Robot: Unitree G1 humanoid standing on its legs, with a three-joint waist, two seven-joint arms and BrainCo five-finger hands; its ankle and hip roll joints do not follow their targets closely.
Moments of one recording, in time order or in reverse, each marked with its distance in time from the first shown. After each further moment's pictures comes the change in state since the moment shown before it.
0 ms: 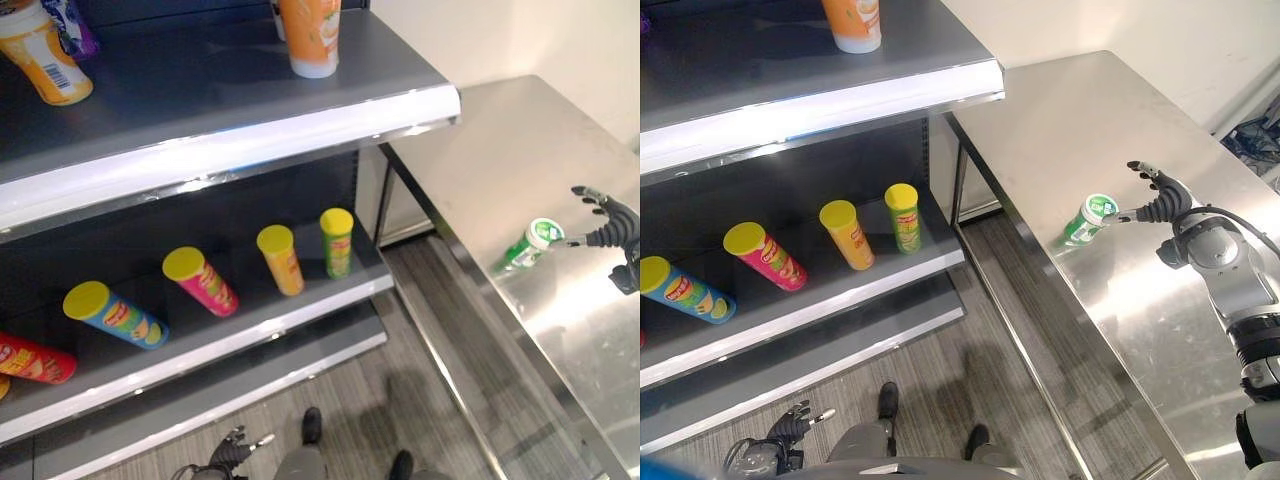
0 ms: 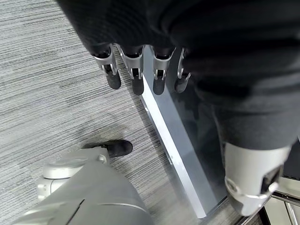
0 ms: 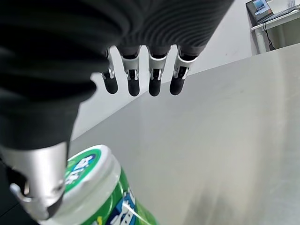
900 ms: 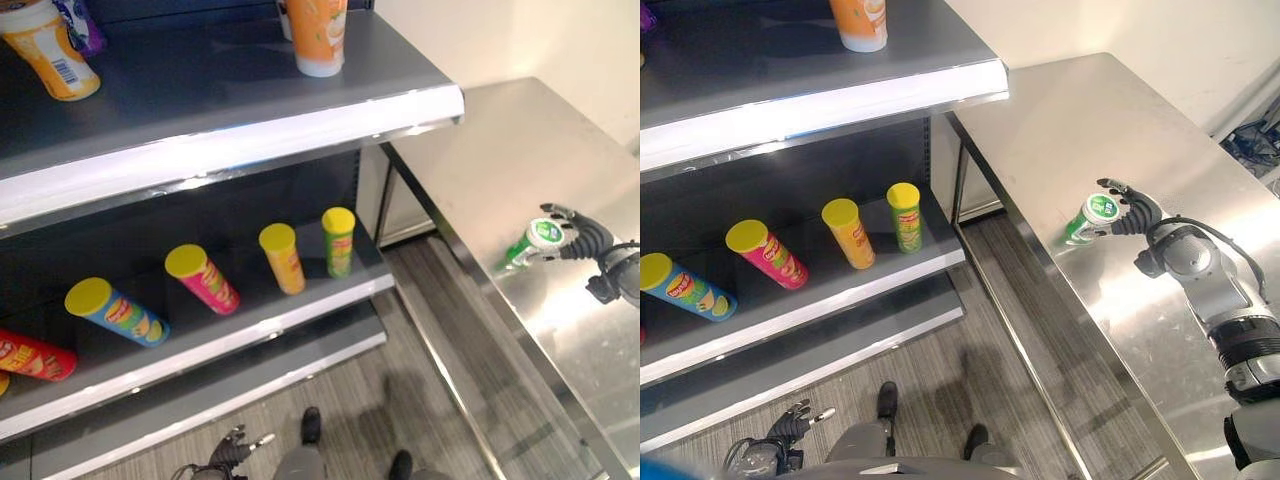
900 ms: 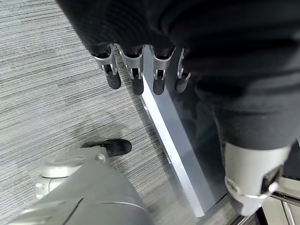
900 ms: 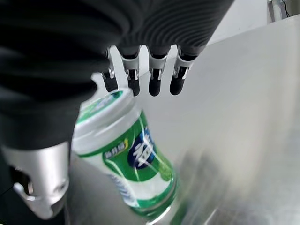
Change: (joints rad) left arm 0.001 0.001 0.001 0.000 -0.001 -0.011 -0.001; right arm 0.007 0.046 0.058 -0.032 -0.003 0.000 0.041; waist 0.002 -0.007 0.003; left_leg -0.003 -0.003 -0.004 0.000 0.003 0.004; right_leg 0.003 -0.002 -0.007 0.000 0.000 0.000
